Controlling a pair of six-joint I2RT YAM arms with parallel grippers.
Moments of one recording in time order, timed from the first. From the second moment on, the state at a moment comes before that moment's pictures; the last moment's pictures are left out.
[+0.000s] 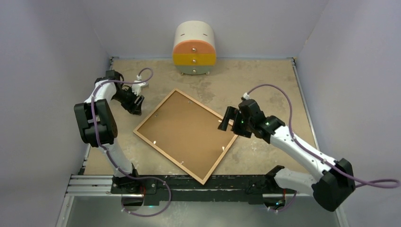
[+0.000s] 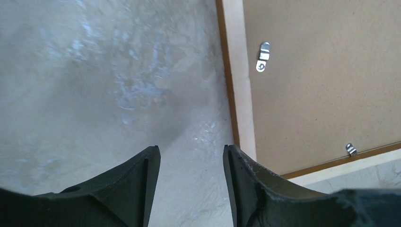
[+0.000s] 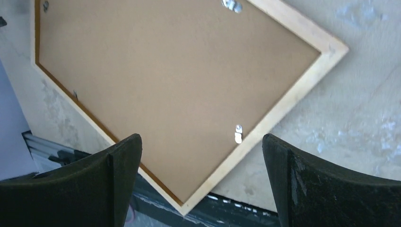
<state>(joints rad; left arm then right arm) 0.23 1.87 1.42 -0.95 0.50 0.94 0.60 1.15 0.86 -0.59 -0.02 0.82</state>
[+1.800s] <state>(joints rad) 0.08 1.78 1.12 -1.08 0.79 1.07 0.31 1.37 0.90 -0.22 0.04 0.86</state>
